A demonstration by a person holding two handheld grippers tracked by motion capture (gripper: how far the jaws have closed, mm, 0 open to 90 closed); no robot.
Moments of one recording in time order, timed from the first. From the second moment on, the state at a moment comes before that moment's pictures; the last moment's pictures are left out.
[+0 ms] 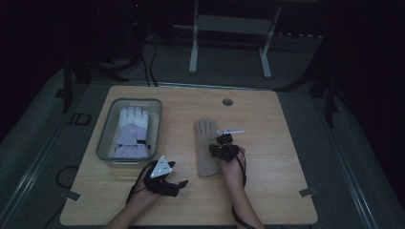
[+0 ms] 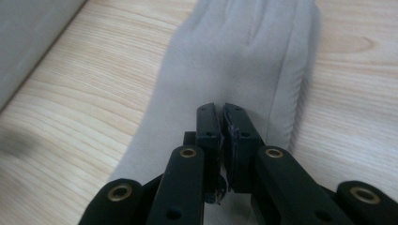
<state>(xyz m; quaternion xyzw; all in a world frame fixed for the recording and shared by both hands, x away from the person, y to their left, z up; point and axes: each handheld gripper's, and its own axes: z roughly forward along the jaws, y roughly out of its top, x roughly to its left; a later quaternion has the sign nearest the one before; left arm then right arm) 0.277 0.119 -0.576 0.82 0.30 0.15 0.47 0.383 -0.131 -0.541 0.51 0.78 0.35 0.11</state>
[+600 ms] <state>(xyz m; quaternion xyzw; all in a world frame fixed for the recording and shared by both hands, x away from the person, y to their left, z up) 0.278 0.118 -0.576 0.82 0.30 0.14 0.47 0.373 -0.170 -0.545 0.54 0.75 0.35 0.11</state>
